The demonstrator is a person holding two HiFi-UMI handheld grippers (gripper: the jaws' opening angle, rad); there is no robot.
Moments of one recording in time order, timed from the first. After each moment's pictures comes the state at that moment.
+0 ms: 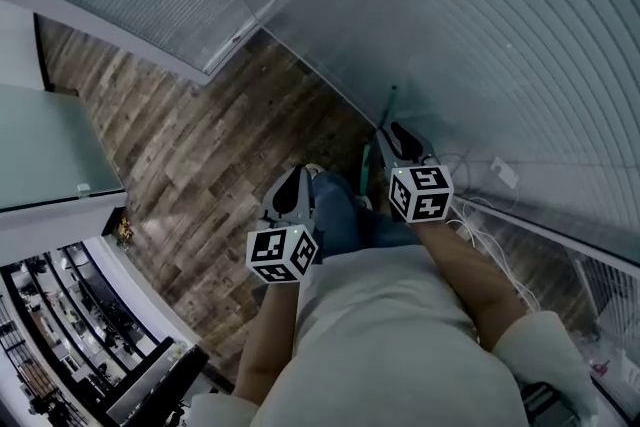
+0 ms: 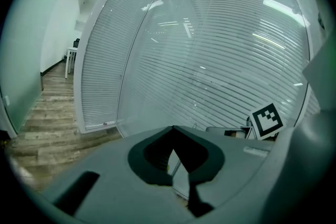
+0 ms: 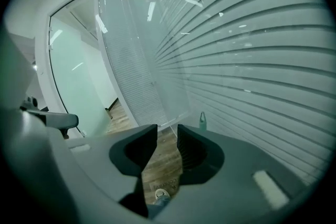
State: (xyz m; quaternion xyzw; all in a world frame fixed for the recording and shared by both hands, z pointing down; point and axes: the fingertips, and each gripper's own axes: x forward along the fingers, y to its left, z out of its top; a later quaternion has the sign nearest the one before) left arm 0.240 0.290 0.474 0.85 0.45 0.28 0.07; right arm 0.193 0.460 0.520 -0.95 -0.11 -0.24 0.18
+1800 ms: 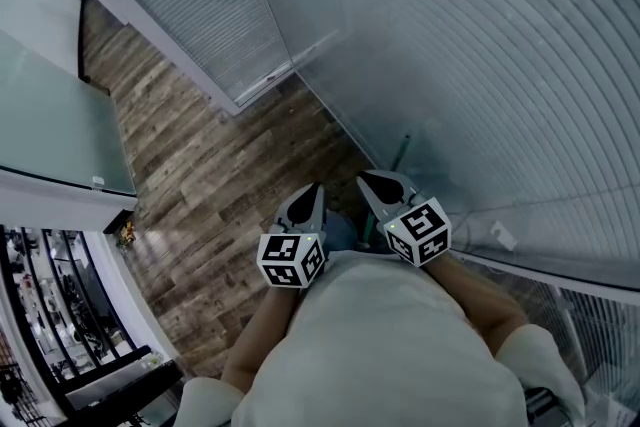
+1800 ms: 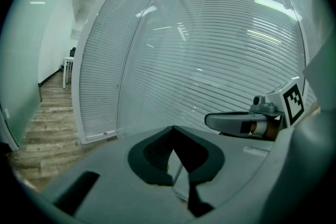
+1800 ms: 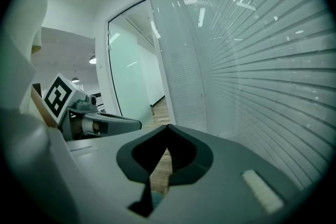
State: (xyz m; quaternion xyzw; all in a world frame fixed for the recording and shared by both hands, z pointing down) left arm 0.237 0.290 0.430 0.85 0.46 0.25 0.05; right arm 0.209 0.357 0.414 -0.97 0.15 -0.18 0.08
